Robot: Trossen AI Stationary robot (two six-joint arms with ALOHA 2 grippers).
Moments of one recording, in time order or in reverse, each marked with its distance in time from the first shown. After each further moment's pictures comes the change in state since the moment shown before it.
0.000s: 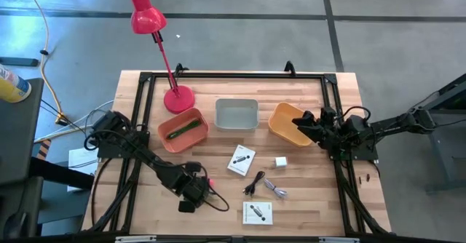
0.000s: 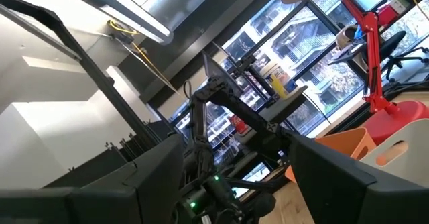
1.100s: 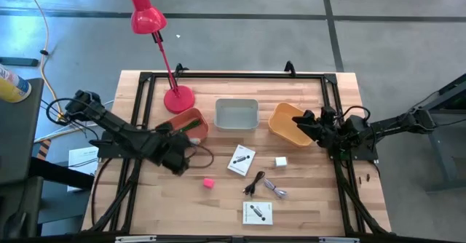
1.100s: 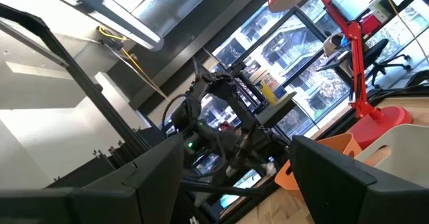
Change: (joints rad) left arm 0.153 -0.429 0.002 -0.591 -0.369 -0.323; right arm 0.000 0.000 0.000 -0.005 0.049 -0.007
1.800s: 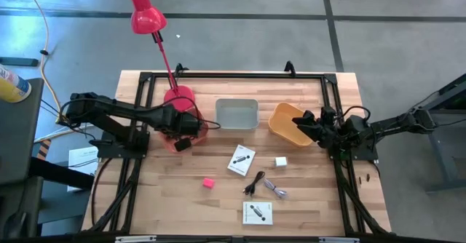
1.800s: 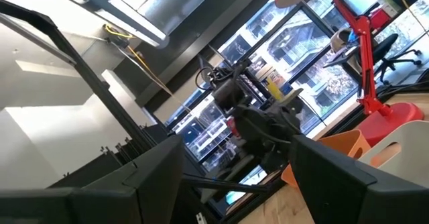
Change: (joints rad) left arm 0.443 0.008 -0.143 0.095 0.130 0.358; right arm 0.000 0.000 0.000 0.005 -0.026 0.015
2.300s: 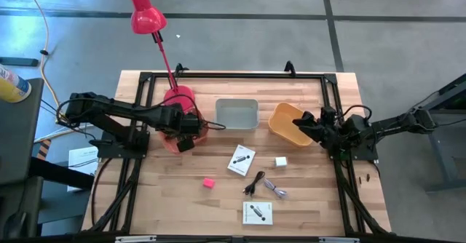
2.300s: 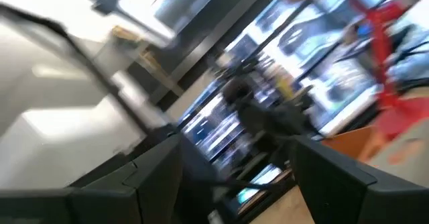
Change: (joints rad) left arm -0.013 -0.009 0.063 0.065 -0.005 0.166; right arm 0.007 0.000 0.023 -0.002 -0.070 0.030
